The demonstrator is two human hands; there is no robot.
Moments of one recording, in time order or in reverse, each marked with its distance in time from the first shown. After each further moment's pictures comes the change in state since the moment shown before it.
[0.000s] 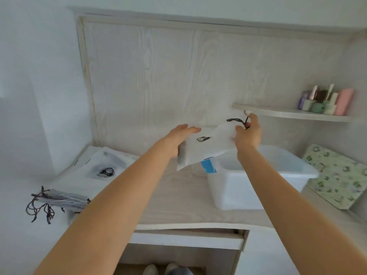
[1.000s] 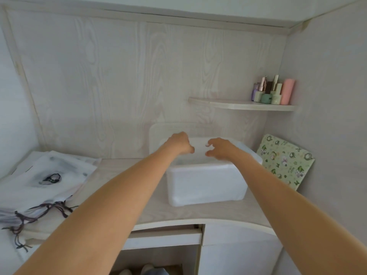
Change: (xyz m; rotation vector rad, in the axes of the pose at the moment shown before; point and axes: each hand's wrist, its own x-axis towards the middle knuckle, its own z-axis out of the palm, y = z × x) left_hand 0.033 -0.026 0.133 1.174 -0.013 0.184; right_hand 0.048 0.038 -0.093 -1.043 -0.768 -0.104
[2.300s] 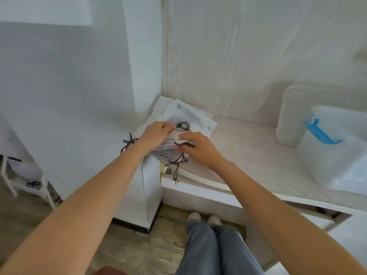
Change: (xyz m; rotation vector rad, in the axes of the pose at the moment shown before) left_hand -0.130 -0.418 -0.079 -0.299 0.244 -0.206; right_hand -0.017 -0.338 0.264 0.478 -0.104 -0.648
